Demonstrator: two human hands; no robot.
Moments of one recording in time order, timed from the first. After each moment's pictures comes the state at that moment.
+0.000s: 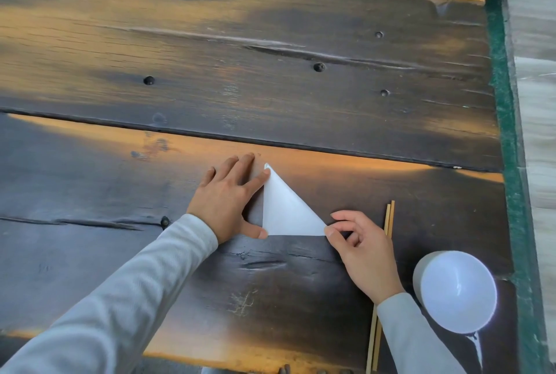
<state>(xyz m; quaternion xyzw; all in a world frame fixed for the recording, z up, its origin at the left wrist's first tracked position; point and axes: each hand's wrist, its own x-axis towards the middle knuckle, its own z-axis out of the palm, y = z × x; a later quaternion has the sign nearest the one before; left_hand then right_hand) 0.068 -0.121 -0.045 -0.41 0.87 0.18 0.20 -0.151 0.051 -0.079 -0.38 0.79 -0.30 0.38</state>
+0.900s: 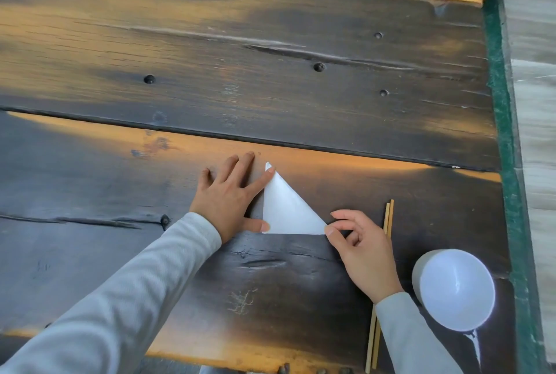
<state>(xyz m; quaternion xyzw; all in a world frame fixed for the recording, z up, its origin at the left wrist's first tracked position) 0.070 -0.115 -0.060 -0.40 0.89 0.11 0.21 -0.148 0.051 -0.075 -0.37 0.80 -0.29 0.37</state>
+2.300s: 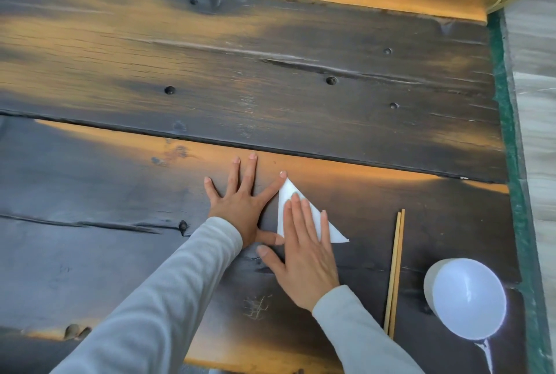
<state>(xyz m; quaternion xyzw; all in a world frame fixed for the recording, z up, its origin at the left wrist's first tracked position) 0.074 -0.115 -0.077 -0.46 0.84 0.18 0.23 -0.046 0.018 -0.092 -0.66 0.73 0.00 0.20</state>
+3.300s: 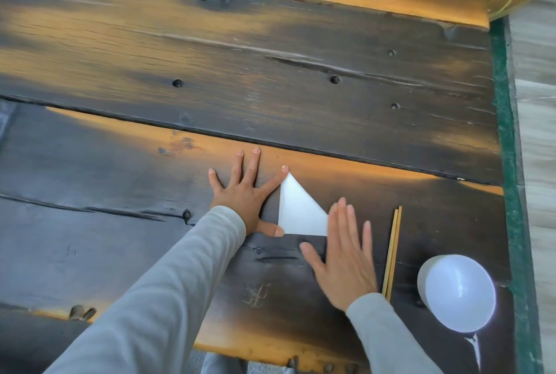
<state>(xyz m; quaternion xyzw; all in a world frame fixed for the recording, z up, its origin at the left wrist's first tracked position) 0.072 -0.116 -0.074 -0.46 0.83 0.18 0.24 -0.100 0.058 -0.096 -0.60 0.78 0.05 0.18</state>
